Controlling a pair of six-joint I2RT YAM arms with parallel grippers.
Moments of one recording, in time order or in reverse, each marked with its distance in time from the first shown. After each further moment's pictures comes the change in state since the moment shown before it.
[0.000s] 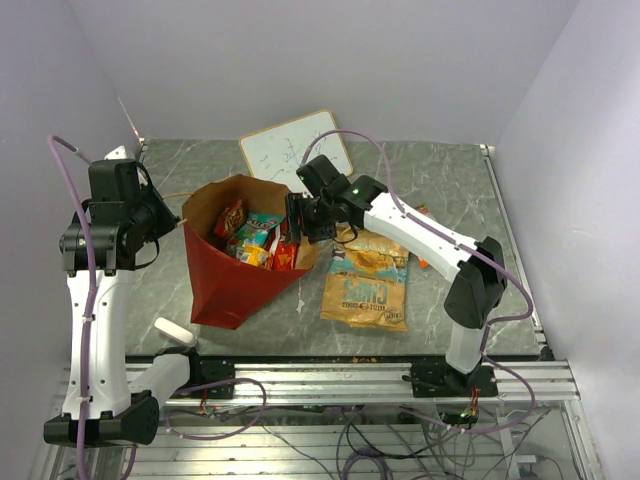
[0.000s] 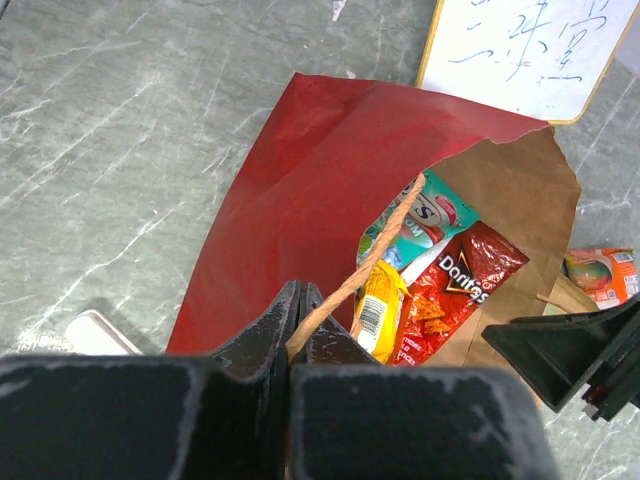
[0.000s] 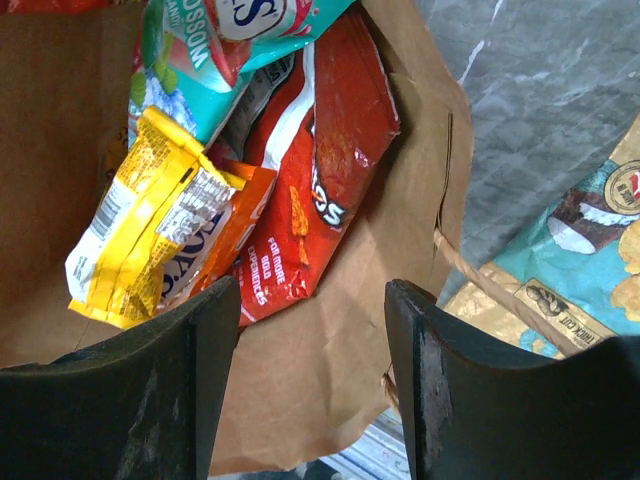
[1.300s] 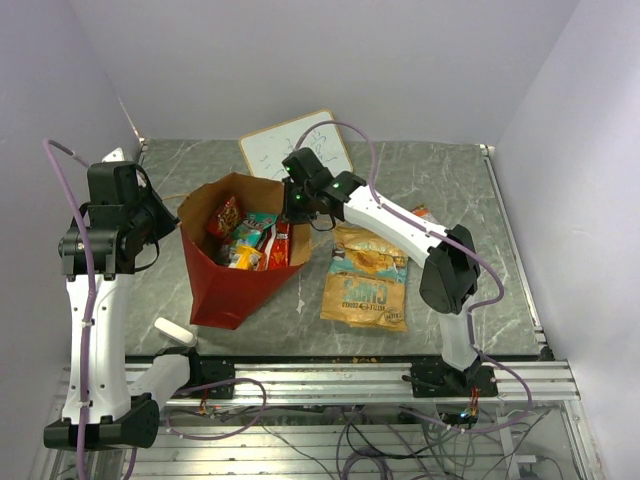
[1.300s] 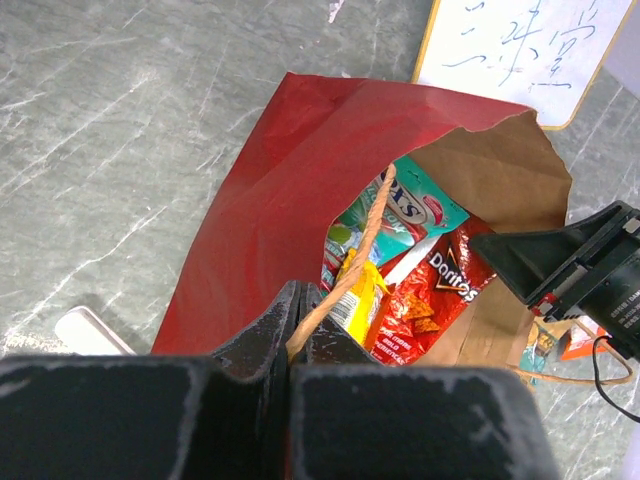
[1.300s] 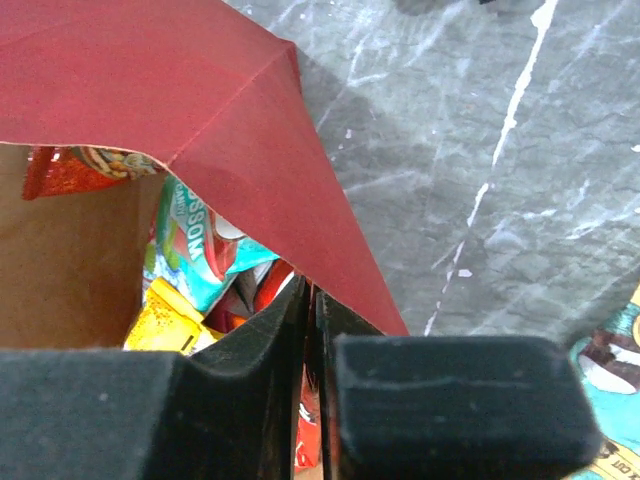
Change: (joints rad) left arm 0.000 -0.016 -0.008 0.000 0.001 -0.030; right arm -0.019 0.186 0.123 0.169 0.122 0.104
